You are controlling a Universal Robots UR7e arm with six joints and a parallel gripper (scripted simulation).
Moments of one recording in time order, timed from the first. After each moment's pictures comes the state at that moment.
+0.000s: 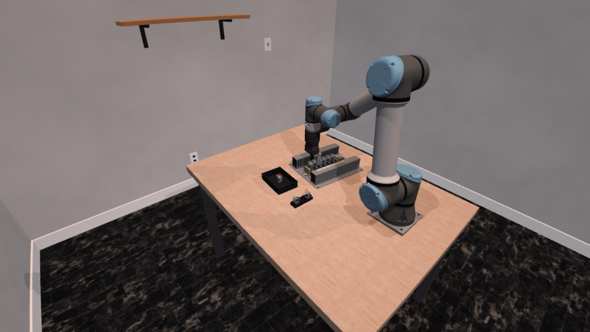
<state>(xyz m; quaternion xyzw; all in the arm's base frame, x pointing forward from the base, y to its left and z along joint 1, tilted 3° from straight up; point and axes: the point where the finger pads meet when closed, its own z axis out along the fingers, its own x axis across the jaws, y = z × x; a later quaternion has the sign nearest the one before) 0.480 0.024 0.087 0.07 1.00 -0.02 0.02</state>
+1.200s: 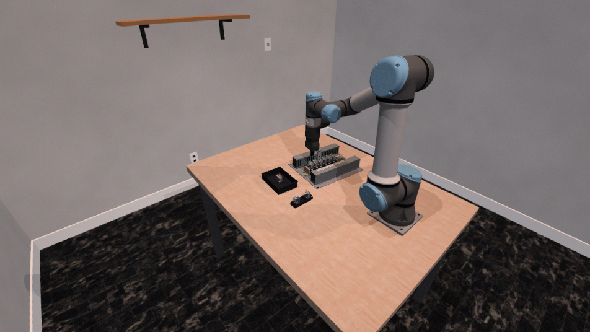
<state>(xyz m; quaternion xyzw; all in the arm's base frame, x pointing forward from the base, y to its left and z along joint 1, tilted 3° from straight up) 0.478 0.025 0.111 0.07 1.00 -0.02 0.02</state>
